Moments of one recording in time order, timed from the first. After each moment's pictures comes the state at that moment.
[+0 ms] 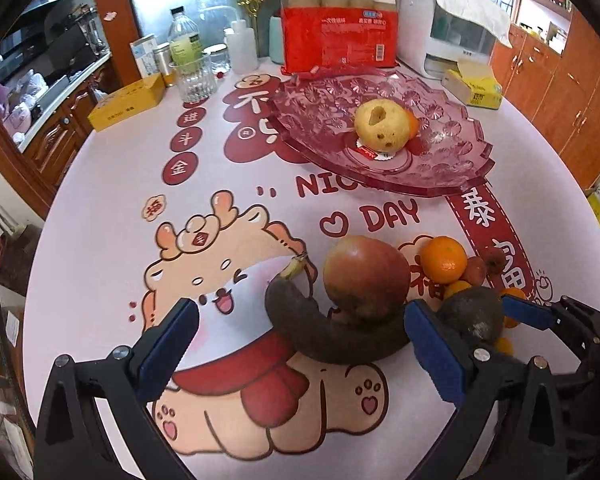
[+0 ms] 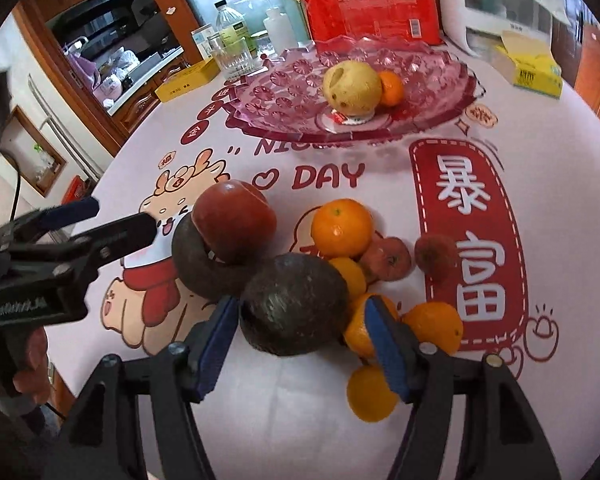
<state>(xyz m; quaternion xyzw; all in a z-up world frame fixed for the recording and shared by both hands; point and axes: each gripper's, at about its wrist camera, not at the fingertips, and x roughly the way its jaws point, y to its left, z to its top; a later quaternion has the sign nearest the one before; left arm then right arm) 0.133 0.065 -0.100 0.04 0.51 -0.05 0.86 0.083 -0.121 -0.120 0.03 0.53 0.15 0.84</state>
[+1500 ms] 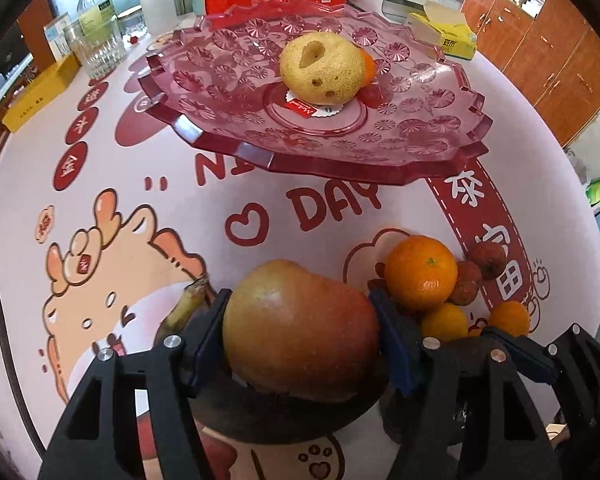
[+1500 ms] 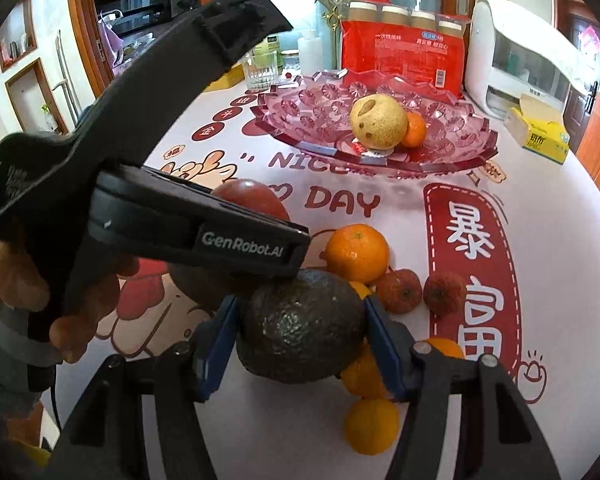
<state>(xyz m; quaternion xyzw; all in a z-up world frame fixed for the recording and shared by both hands) 0.189 0.014 -0.161 0.04 0.57 -0.13 0.81 0.070 -0.102 -0.126 -0.05 0.47 0.17 0.87</state>
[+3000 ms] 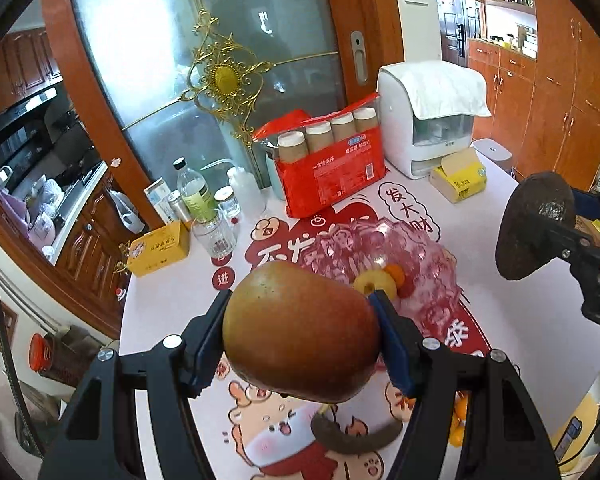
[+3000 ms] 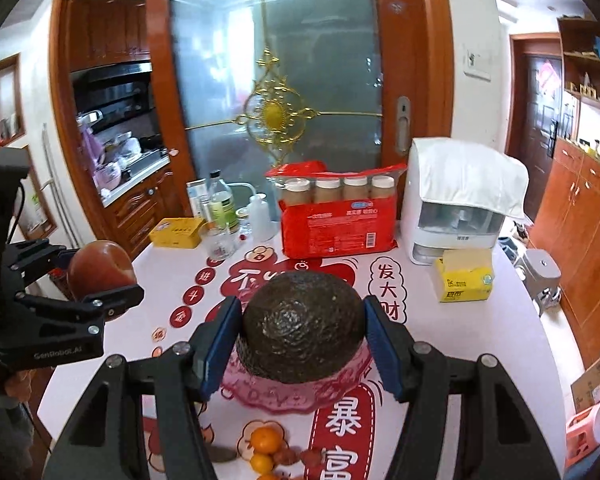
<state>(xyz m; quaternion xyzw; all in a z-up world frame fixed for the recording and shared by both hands) 0.209 0.027 0.102 0.12 0.41 -0.06 0.90 0.173 -0.173 0.108 -0.02 0.34 0.12 0.93</state>
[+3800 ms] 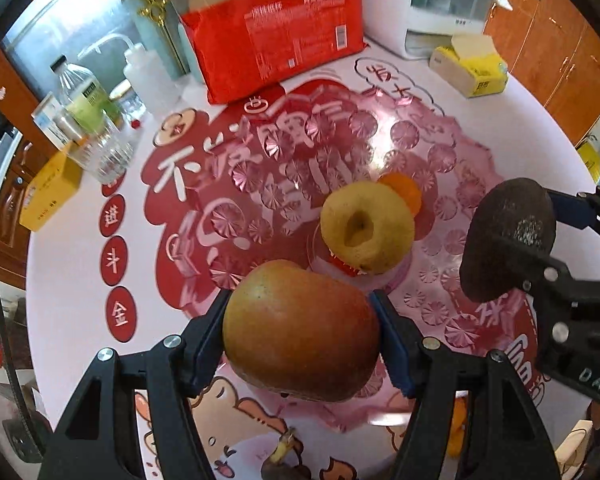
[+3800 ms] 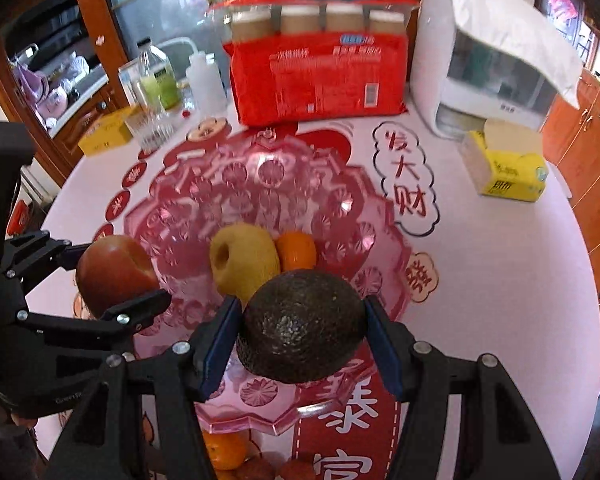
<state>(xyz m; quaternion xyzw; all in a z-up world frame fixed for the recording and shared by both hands) 0.323 -0.010 -0.104 0.12 0.55 -0.12 0.82 0.279 -0.159 -0.074 -0.03 0.53 0.08 0.84</state>
